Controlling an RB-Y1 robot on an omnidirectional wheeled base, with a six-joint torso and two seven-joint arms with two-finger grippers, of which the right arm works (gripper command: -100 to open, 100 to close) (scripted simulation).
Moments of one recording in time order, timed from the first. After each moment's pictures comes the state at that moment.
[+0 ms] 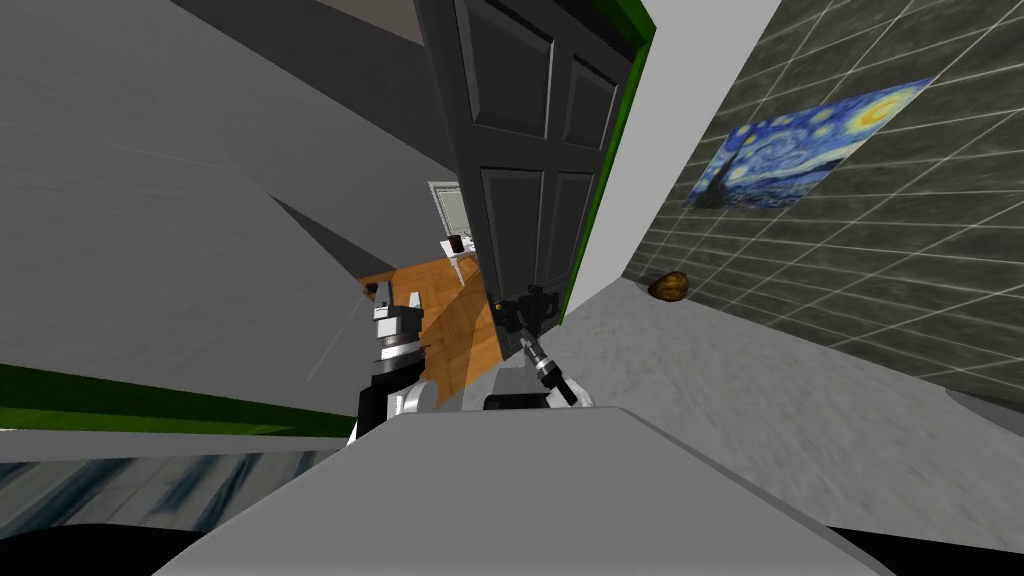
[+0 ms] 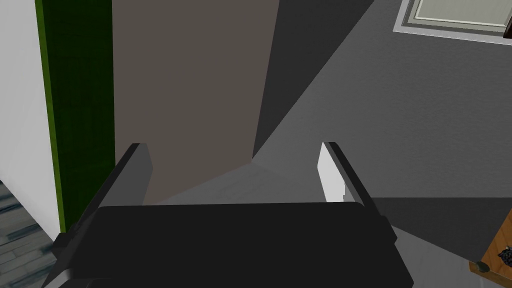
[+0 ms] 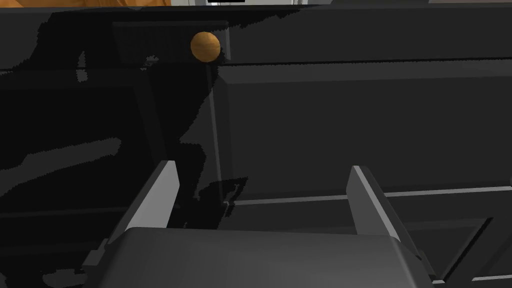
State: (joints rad) arm 0.03 -0.15 0.53 -1.04 -0.01 -0.74 -0.12
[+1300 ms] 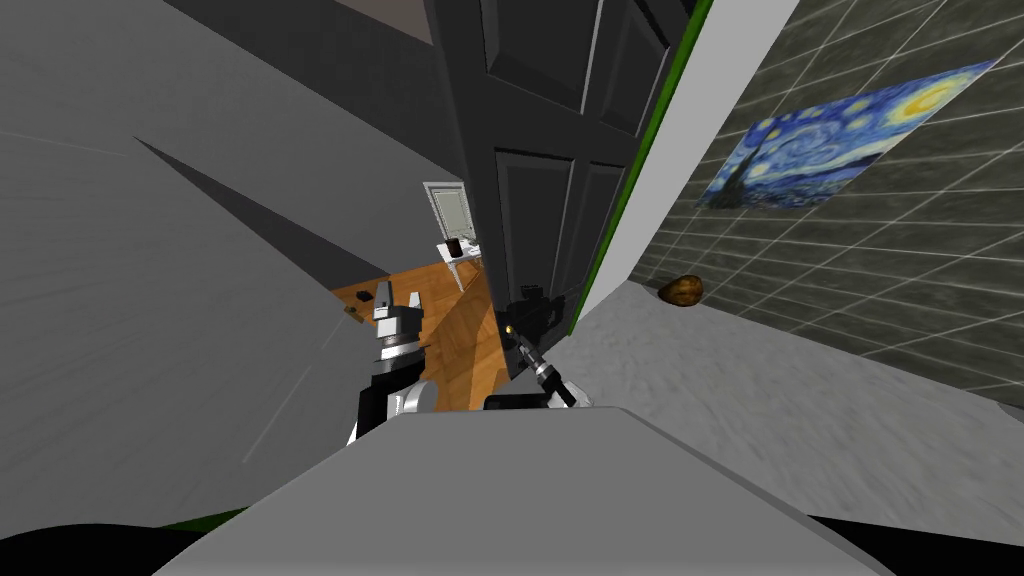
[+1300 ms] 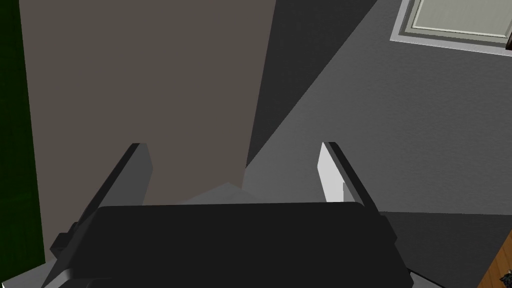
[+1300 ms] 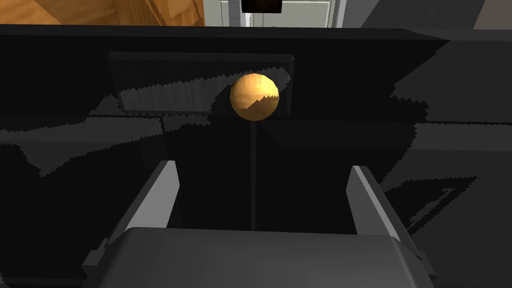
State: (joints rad) arm -0.03 -0.15 0.58 -0.87 -0.01 -0.76 -0.13
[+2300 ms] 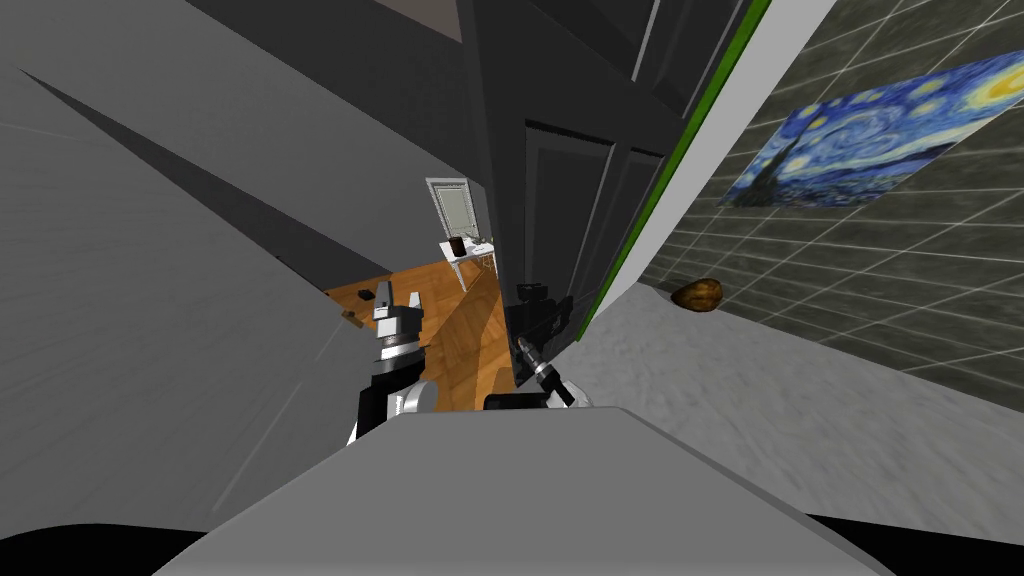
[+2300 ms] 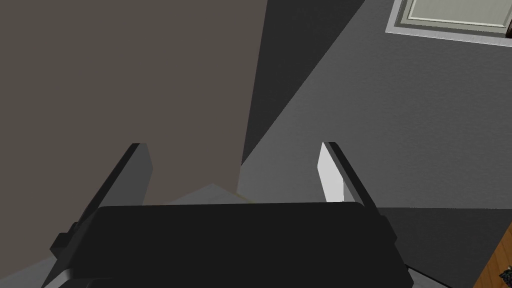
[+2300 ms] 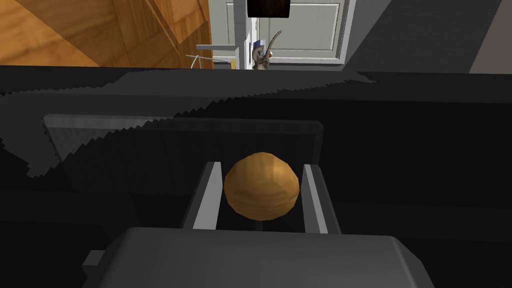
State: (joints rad) arm -0.04 -0.13 0.57 -0.85 -0.01 -0.75 -0.12
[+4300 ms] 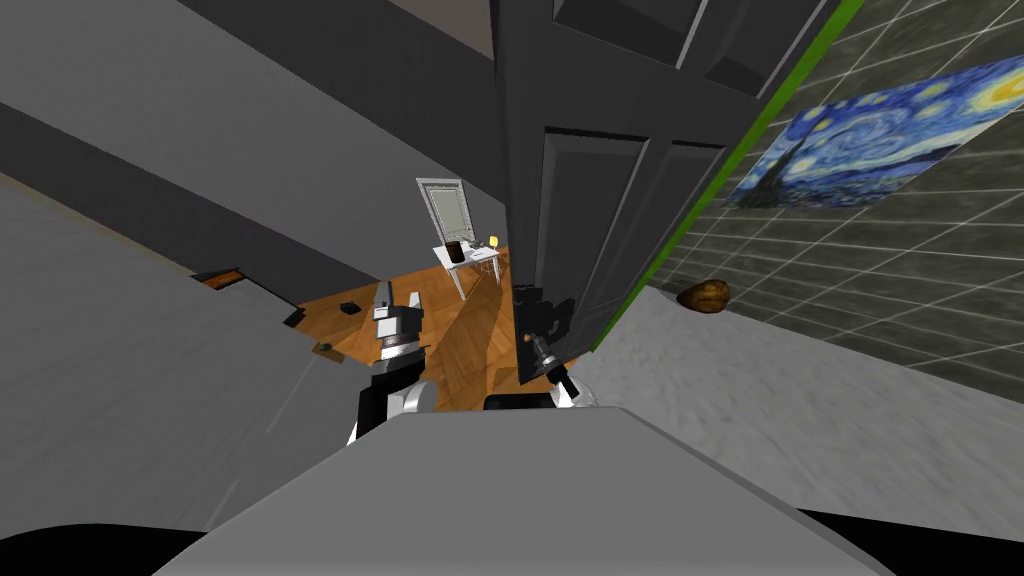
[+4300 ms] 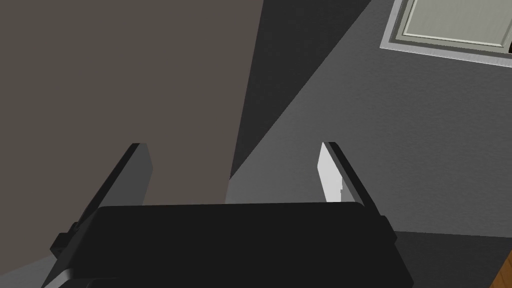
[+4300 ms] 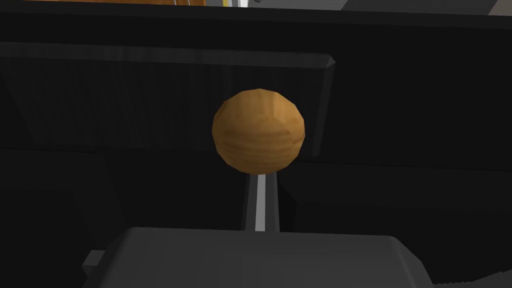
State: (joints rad) arm -0.07 -0.10 0.39 -0.78 -0.05 -0.76 -0.07
